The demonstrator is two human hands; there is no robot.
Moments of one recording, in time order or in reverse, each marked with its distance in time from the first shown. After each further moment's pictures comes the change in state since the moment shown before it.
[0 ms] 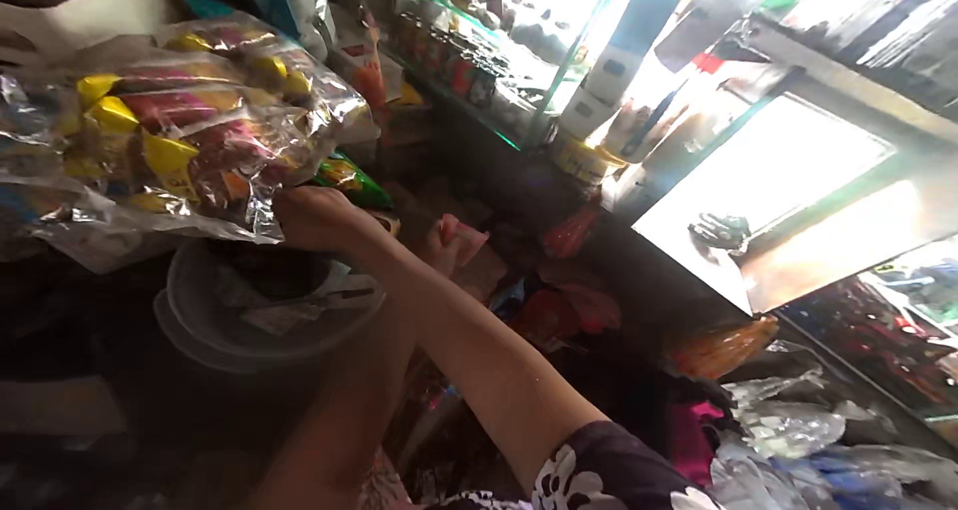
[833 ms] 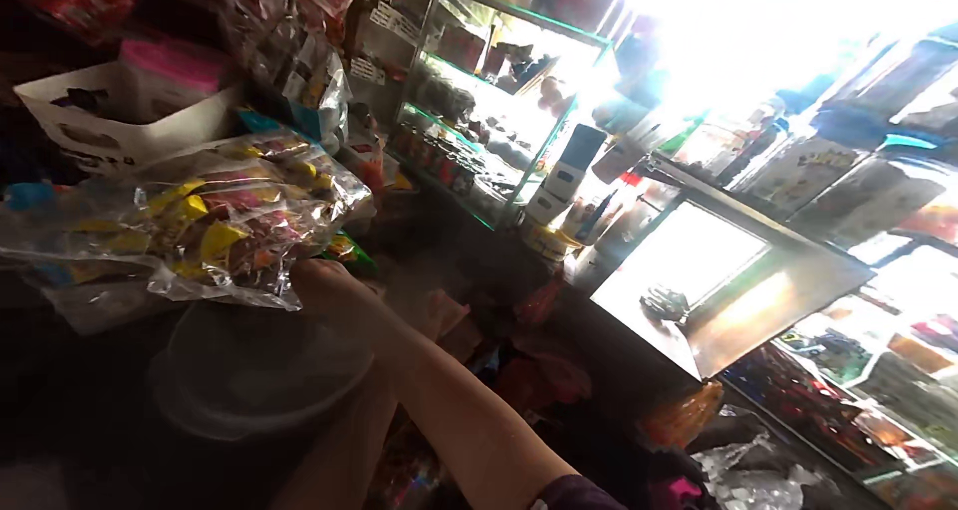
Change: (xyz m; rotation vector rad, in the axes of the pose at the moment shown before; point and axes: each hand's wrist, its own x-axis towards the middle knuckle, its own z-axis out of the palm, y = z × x) left_hand 0.020 -0.031 0.006 0.074 -0.010 0.228; right_hand -0.011 -0.012 -0.002 0.008 0.003 0.102
